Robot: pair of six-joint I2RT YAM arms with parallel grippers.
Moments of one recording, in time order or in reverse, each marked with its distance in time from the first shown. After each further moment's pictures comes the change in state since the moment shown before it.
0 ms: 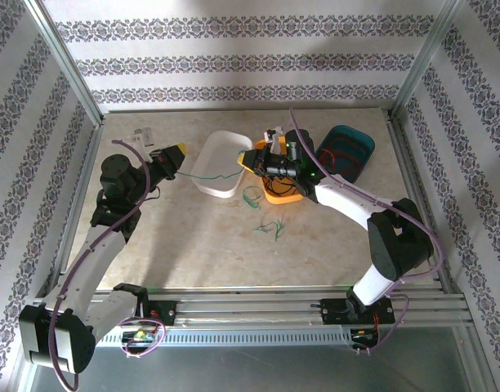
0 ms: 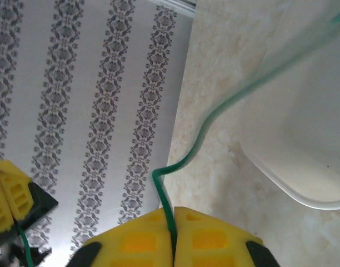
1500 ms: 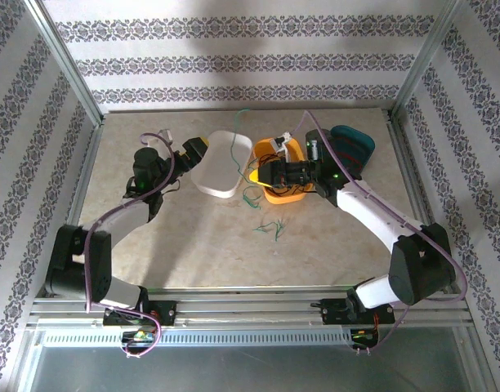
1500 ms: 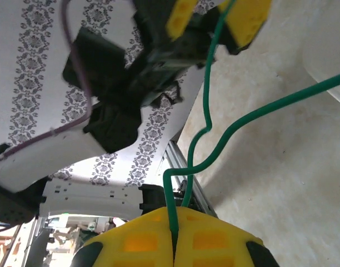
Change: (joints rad) left arm -0.016 0.409 -0.032 0.370 0.004 -0.250; right arm -0.079 -0.192 -0.044 -0.275 -0.384 -0.256
